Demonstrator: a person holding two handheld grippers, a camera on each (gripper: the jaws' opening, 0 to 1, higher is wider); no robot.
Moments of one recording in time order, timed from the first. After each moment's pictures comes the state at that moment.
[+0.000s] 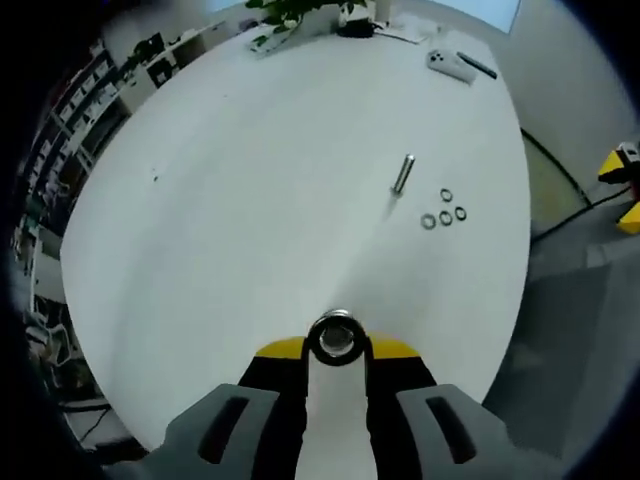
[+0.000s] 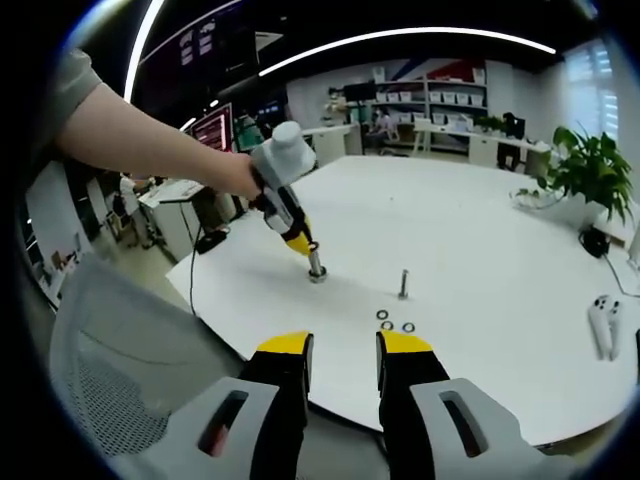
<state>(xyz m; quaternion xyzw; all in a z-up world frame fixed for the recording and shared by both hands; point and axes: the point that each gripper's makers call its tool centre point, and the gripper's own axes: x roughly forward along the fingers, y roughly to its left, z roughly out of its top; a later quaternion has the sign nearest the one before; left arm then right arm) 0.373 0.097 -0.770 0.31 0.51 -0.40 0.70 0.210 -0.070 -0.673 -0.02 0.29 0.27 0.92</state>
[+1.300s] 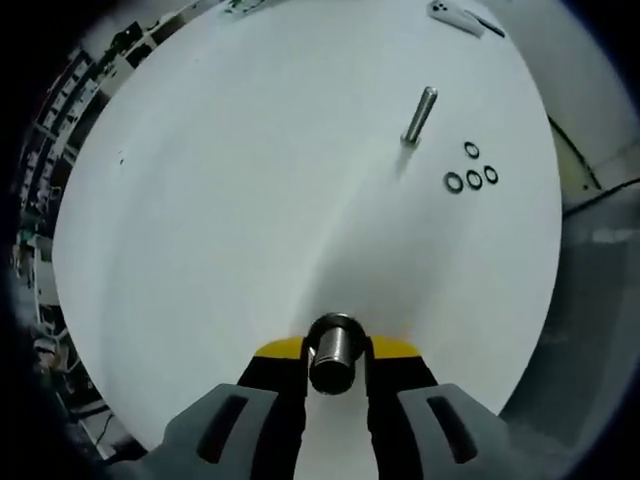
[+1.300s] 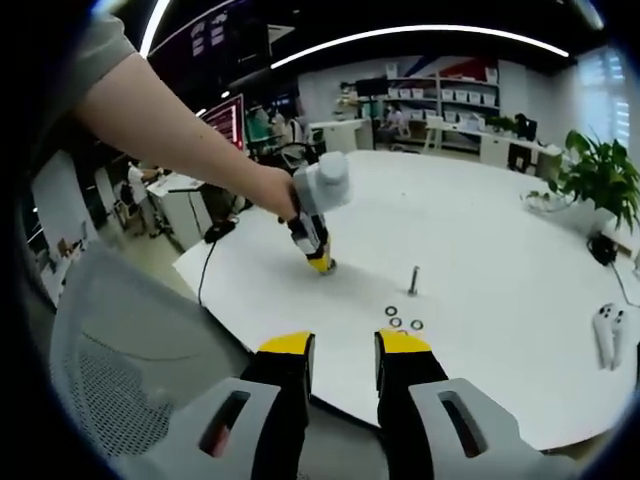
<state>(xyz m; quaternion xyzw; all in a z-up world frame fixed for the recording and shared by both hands) 0.375 0.097 -0.824 0.35 0.55 -0.38 0.66 0.203 -0.060 -0.680 -0.04 0.31 0.30 0.90</state>
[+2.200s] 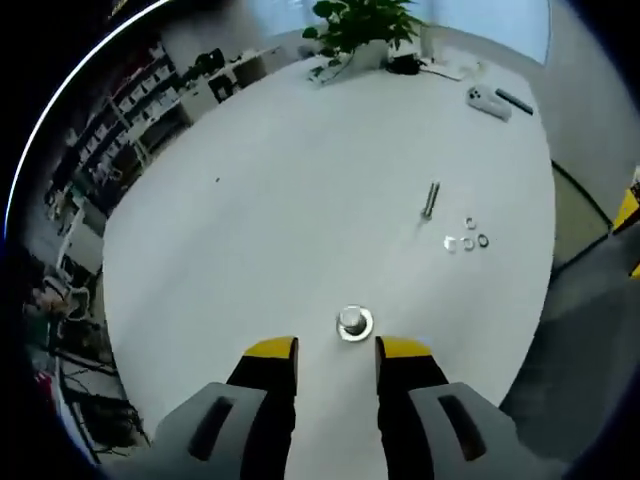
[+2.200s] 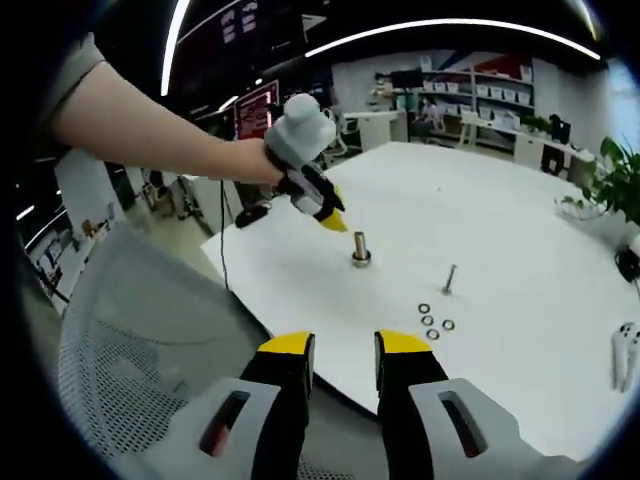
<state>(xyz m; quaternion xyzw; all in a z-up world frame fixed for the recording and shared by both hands) 0.360 0.124 -0.736 0.23 0.42 -0.30 0.82 0.191 -0.038 -0.683 -0.05 0.32 0.36 0.88</state>
